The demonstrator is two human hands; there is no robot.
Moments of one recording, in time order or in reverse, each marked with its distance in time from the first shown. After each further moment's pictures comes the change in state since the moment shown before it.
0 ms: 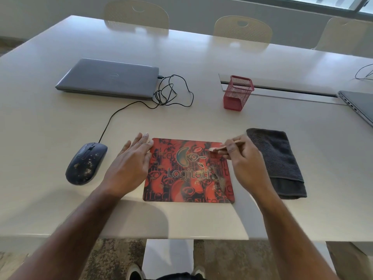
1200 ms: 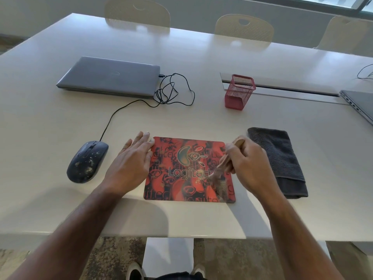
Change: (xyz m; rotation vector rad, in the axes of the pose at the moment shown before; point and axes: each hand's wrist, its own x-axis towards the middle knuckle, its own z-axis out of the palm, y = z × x) left_hand -0.001 -0.002 0.002 0.012 0.003 -0.001; right_hand -0.002 -0.002 0.000 -0.025 -0.030 -0.018
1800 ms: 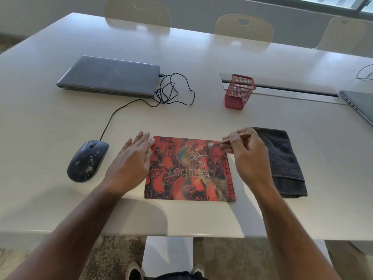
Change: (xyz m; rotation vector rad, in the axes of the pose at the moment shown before) left_hand 0.000 0.001 -0.001 0.000 0.002 -0.004; right_hand 0.009 -0.001 0.006 0.104 0.121 -0.012
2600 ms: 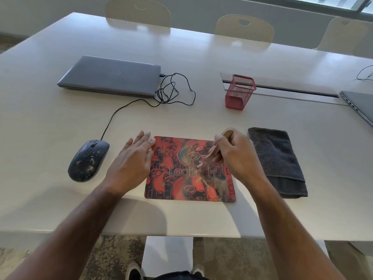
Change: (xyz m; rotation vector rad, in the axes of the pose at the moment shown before) left_hand 0.000 -0.001 0.001 0.001 -0.001 0.013; right_hand 0.010 -0.006 0.016 0.001 -0.150 0.042
